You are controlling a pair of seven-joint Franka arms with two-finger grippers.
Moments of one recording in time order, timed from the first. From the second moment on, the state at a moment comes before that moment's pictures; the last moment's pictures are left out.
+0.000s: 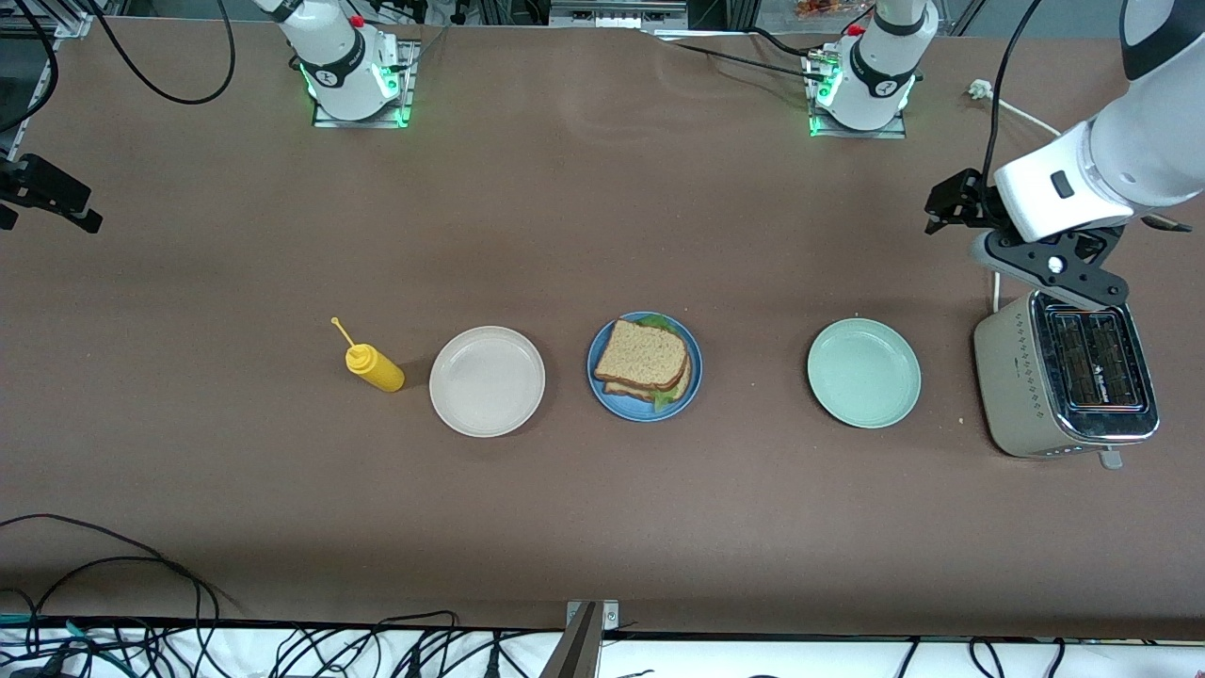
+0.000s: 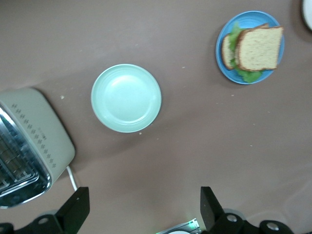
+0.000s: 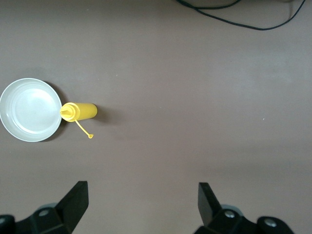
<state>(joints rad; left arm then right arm) 0.17 0.22 -0.39 -1.33 0.03 1.36 0.17 -0.07 -0.04 -0.04 -1.64 0.01 1.66 -0.08</state>
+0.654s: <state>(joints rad) -0.01 0.00 -0.11 -1.57 0.03 1.61 0.16 -0.07 -0.03 -0.04 -1.64 0.01 1.66 -0.08</state>
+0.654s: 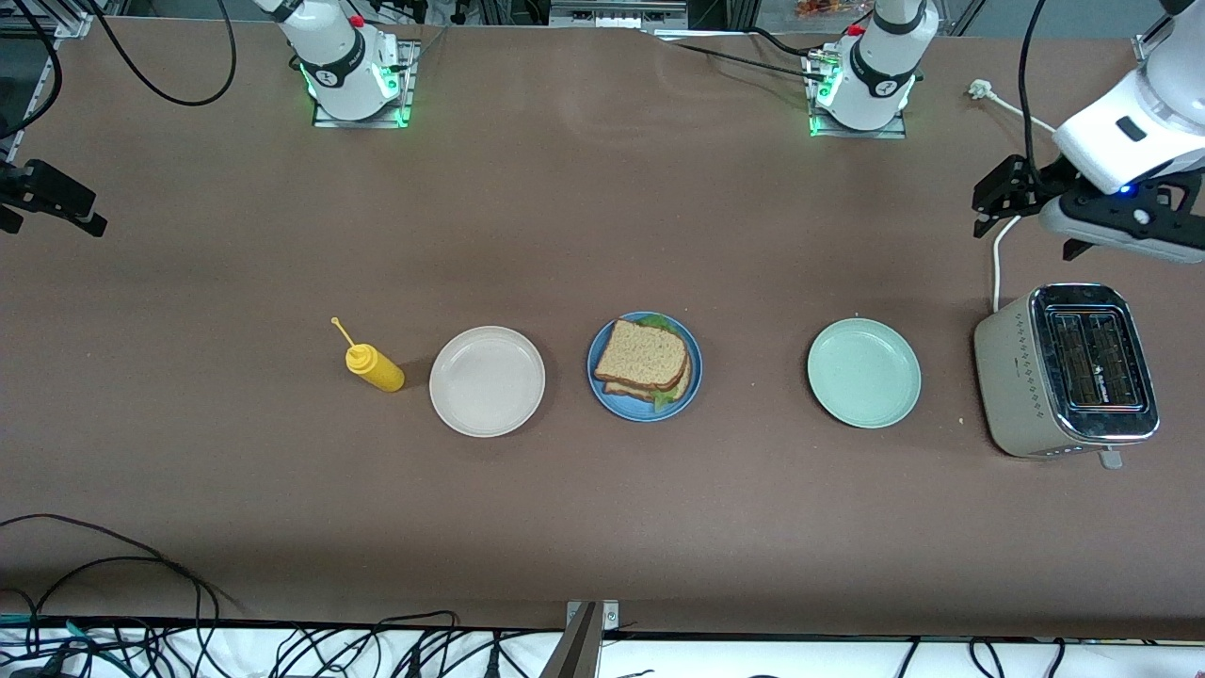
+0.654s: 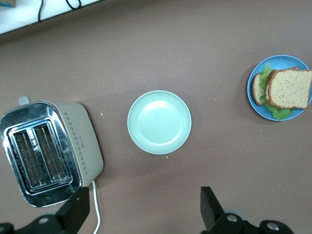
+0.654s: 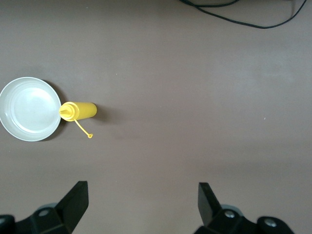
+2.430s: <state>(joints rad) -0.01 -0.01 -0.10 -1.52 0.01 1.49 0.03 -0.07 -0.03 -0.04 -1.64 0.01 1.66 -0.08</state>
